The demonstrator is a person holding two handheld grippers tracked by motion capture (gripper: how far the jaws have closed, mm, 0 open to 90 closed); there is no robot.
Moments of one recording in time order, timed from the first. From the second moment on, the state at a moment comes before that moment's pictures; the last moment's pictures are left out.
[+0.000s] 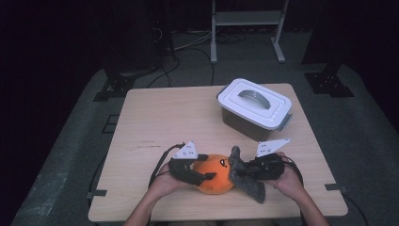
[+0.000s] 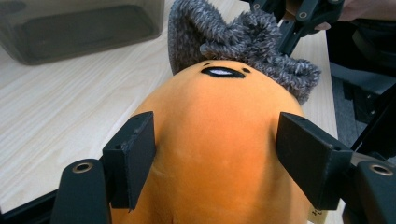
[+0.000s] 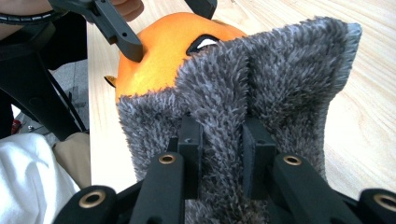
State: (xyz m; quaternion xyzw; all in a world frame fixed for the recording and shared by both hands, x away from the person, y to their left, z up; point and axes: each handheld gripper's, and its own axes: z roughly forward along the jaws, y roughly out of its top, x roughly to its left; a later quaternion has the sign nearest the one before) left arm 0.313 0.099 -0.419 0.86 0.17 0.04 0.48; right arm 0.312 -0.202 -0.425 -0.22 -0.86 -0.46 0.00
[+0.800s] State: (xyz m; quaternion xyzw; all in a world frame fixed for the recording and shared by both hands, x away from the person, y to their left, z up) left arm 0.310 0.096 -0.424 0.87 0.15 0.05 0.47; right arm 0.271 -0.329 -0.398 -0.33 -0.86 -0.39 -0.07
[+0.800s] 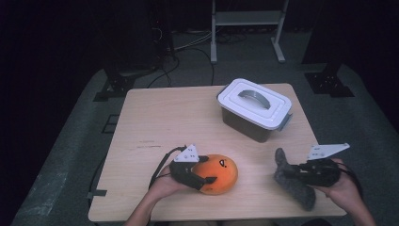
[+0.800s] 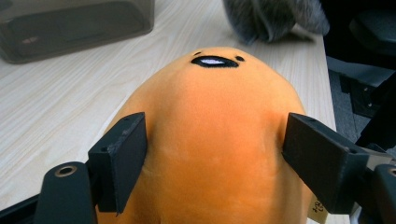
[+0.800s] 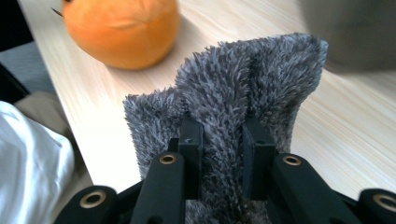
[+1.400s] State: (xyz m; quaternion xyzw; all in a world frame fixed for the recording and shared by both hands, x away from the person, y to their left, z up) left arm 0.308 0.094 -0.423 0.87 0.14 0.05 0.47; right arm 0.284 -0.329 -0.431 -0.35 -0.87 -0.33 -0.06
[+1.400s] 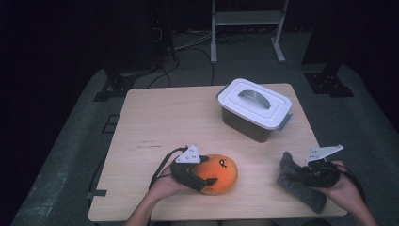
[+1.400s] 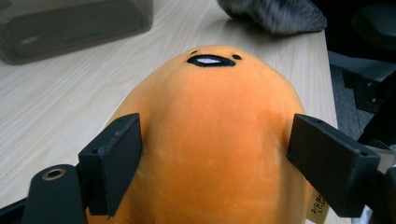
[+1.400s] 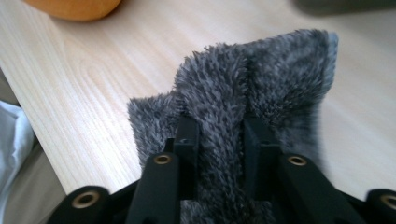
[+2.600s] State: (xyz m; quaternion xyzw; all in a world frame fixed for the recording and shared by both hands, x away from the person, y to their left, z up) left arm 0.304 0.100 -0.402 0.87 0.13 0.07 0.48; right arm 0.294 -0.308 -0.417 -0.31 -0.83 -0.47 -0.02
